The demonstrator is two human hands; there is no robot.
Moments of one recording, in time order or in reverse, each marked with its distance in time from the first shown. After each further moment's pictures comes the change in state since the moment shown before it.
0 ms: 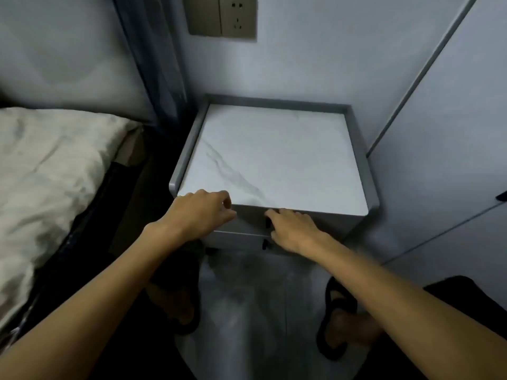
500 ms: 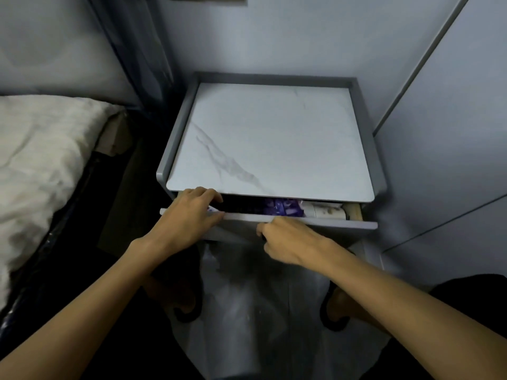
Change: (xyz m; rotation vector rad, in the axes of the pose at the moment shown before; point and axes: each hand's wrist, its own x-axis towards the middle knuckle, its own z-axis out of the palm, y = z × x) left_hand 0.014 -0.022 0.053 -0.164 0.110 0.054; right_hand -0.008 0.002 0.022 -0.023 -0.042 -0.201
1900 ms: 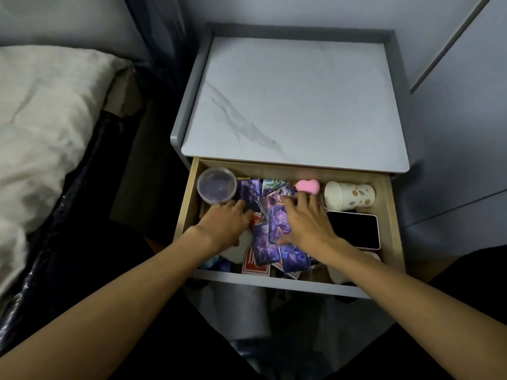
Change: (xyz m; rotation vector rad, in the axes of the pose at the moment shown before) left_hand -0.013 -0.002 0.078 0.610 -0.380 0.280; right_hand 0.021 0.008 0.085 -0.106 0.139 0.280
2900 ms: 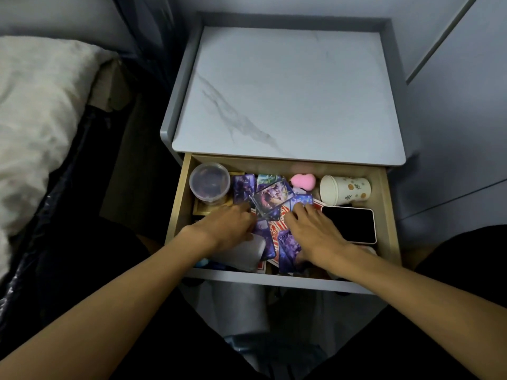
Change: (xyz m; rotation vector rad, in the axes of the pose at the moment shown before) left_hand 0.003 0.008 -0.006 -0.325 -0.003 0.090; right_hand -0.031 0.012 -0.008 -0.129 -0.149 -0.184
